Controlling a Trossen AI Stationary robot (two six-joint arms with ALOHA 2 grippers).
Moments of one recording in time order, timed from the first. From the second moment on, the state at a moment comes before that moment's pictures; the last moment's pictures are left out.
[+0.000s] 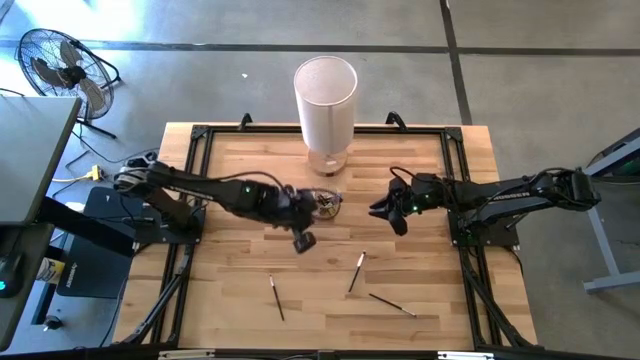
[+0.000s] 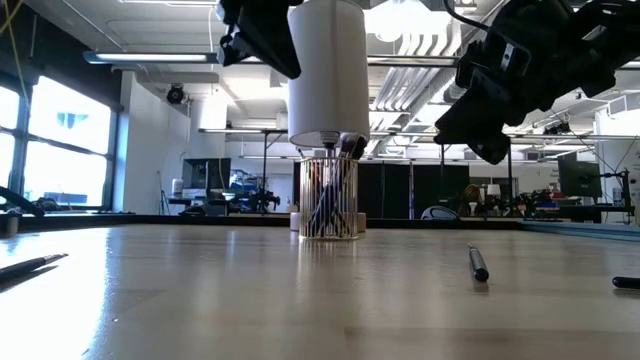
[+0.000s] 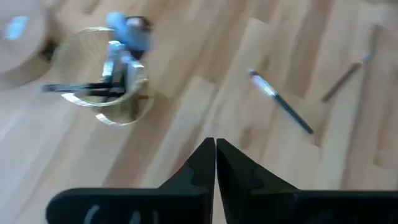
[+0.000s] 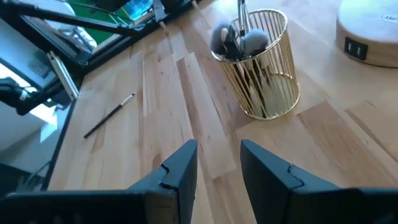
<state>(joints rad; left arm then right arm) -0.17 1.56 1.37 -0.70 -0.22 -0.56 -0.12 1.03 0.35 0.24 -0.15 0.50</state>
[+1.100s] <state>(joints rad) -0.23 0.56 0.58 -0.63 -0.16 -0.28 0.29 1.76 1.43 -1.08 0.34 1.71</state>
